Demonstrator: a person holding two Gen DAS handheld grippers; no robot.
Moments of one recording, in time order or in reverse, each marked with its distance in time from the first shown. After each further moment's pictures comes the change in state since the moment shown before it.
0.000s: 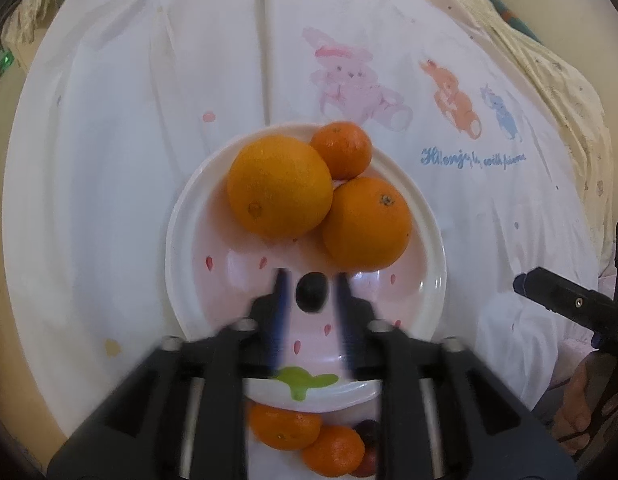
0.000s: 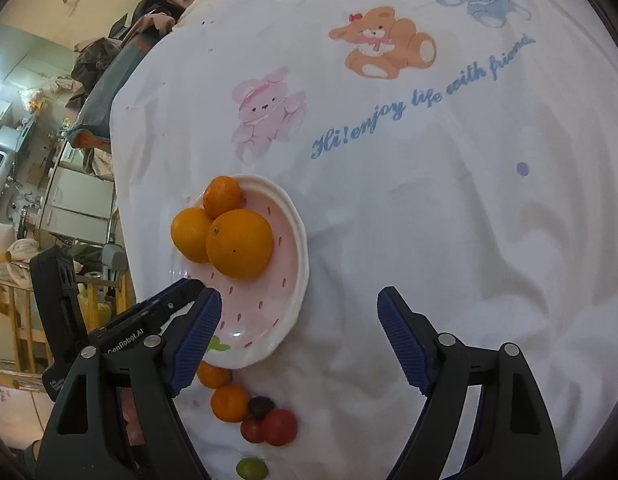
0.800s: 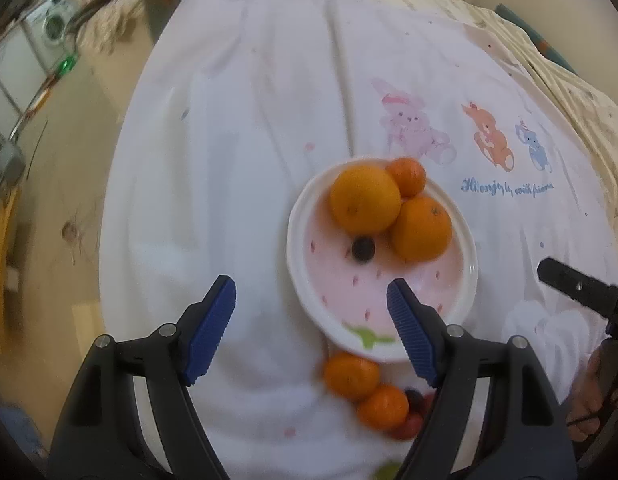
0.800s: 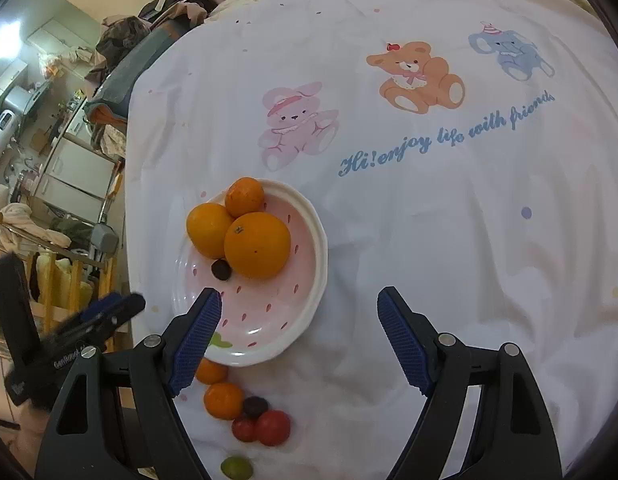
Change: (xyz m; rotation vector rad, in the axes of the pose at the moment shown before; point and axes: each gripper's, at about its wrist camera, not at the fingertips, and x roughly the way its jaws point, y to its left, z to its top) left arm -0.071 0.025 -0.034 -0.083 -0.135 0.190; right arm -0.016 0.029 -0.008 -0.141 -0.051 -0.041
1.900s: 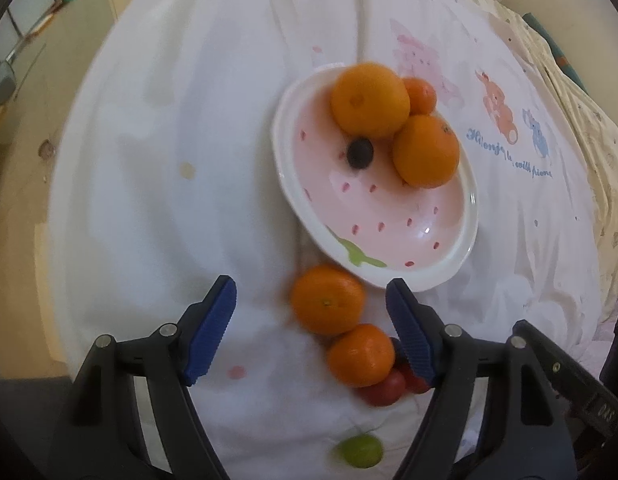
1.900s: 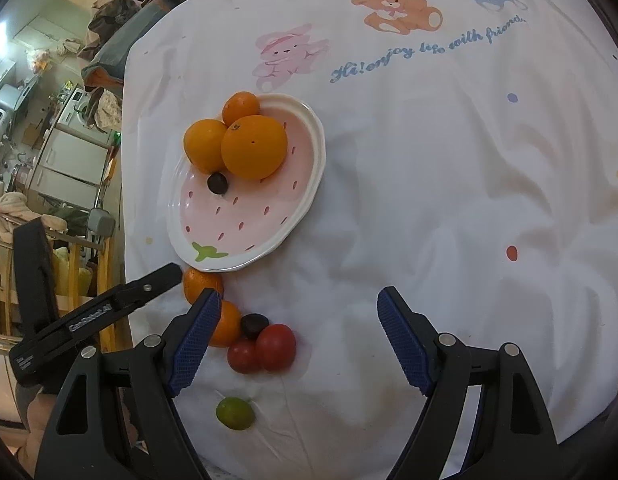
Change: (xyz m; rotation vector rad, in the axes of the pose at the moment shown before) left arm 0.040 -0.006 -0.052 -0.156 0.145 -0.093; right arm 0.003 0.002 -0.079 0.047 0.079 -0.020
